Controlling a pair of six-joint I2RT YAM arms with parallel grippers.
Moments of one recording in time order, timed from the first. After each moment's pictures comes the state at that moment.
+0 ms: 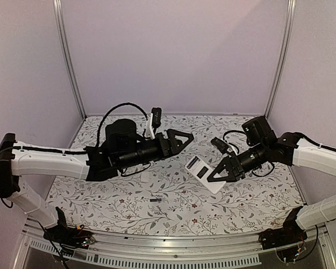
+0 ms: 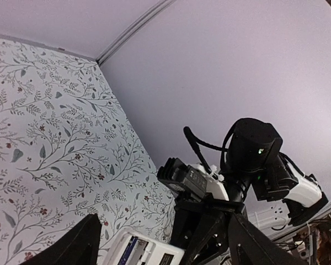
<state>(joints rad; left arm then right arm) -1.07 1.50 0.93 0.49 -0.01 -0.93 0.69 1.23 0.89 -0.48 -0.89 0.53</state>
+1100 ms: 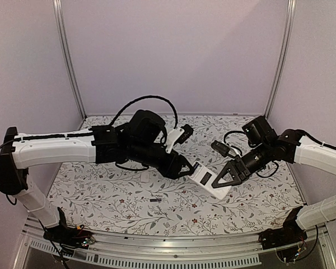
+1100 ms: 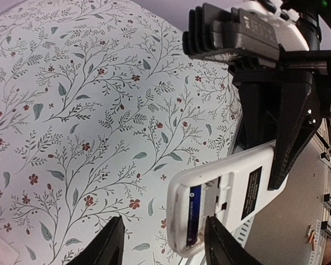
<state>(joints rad) -1.10 1.59 1.29 -0.34 0.21 -0.32 0.70 1.22 0.93 -0.66 -0.98 0.33</state>
